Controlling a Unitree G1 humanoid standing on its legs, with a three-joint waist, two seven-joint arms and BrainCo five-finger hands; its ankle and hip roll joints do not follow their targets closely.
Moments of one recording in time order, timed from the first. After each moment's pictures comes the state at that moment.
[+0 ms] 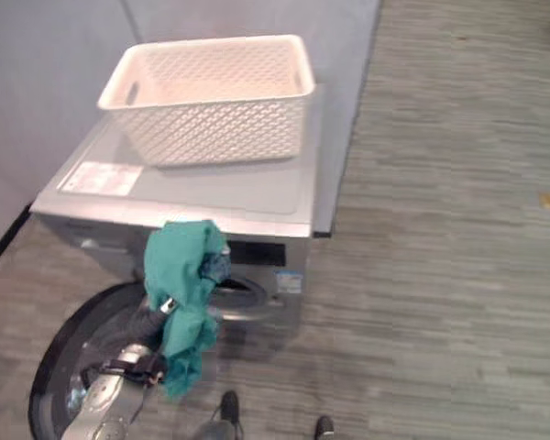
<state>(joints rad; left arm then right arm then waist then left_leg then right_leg) 0.24 0.35 -0.10 0.02 -0.66 -0.09 -0.06 0.07 -0.26 -0.19 1.25 0.54 -0.03 -0.17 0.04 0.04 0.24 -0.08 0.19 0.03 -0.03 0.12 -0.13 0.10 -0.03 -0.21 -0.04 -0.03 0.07</state>
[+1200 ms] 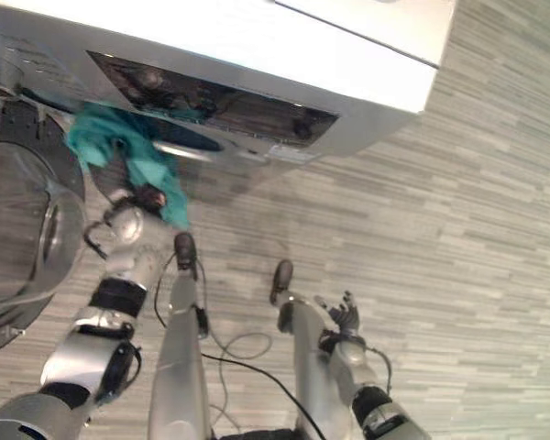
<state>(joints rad) -0.89 0.40 -0.07 0.65 -0.70 -0.37 0.64 -0.29 -0.12 0.38 0.90 0.65 -0.26 -0.39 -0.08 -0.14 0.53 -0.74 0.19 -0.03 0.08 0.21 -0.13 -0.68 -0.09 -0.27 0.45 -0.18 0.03</state>
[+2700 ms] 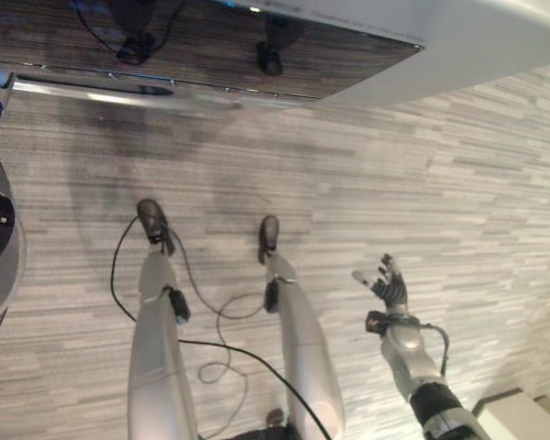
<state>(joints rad) -1.76 0.77 -0.90 1.14 -0.02 0.03 0.59 -0.21 -0.45 0.38 0.57 0.61 -0.27 -0.27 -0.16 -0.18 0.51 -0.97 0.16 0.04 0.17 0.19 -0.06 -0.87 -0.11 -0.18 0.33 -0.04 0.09</state>
